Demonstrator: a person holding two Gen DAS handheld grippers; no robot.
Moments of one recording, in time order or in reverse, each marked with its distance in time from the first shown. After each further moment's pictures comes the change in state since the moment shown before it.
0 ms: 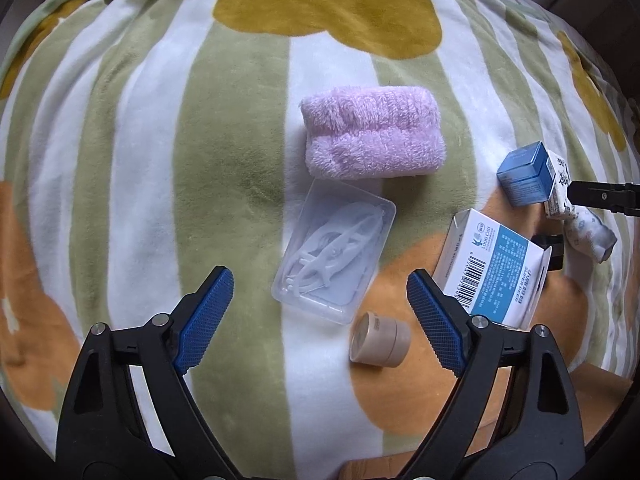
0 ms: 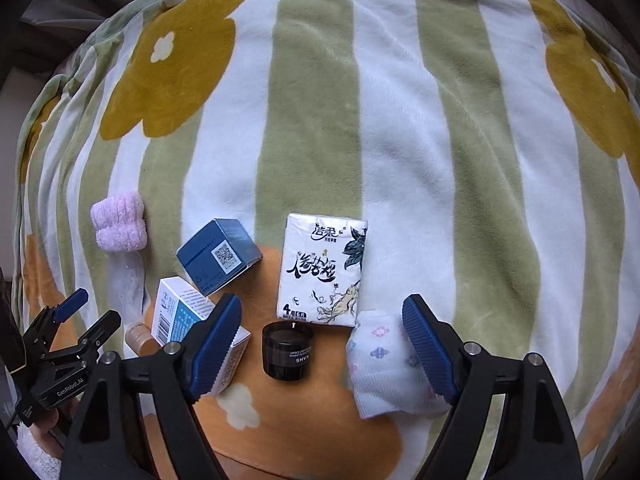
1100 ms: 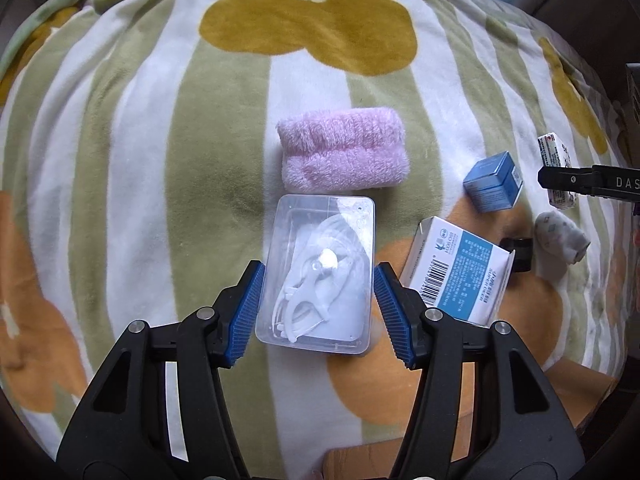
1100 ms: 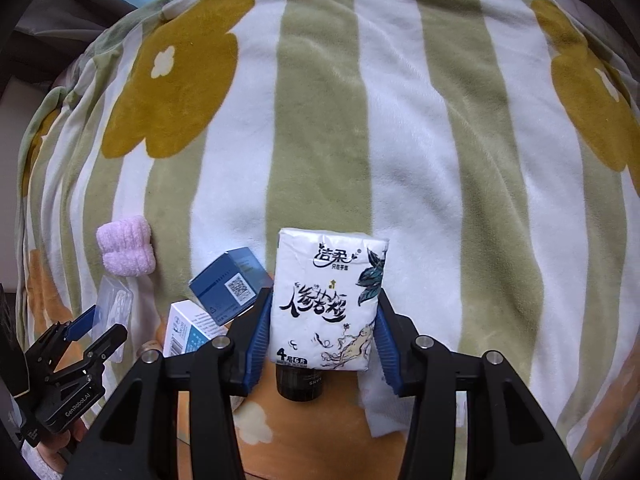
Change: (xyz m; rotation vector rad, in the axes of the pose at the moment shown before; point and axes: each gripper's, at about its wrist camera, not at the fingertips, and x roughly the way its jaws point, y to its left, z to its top) left arm -0.020 -0.020 0.019 -0.035 -0.017 -0.070; right arm -0.050 -0.061 0.017 0.019 -0.033 0.015
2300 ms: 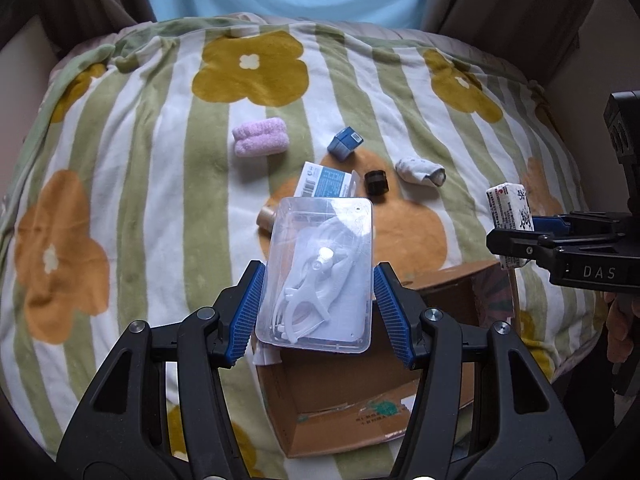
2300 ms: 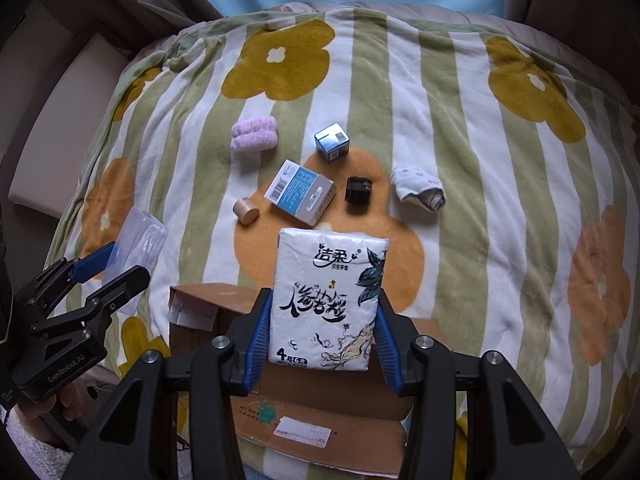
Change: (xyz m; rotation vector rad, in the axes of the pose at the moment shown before) left arm -0.203 -0.062 -0.159 0.068 -0.177 -0.087; right arm -0.114 0.129 -0.209 -0.092 -0.112 0.013
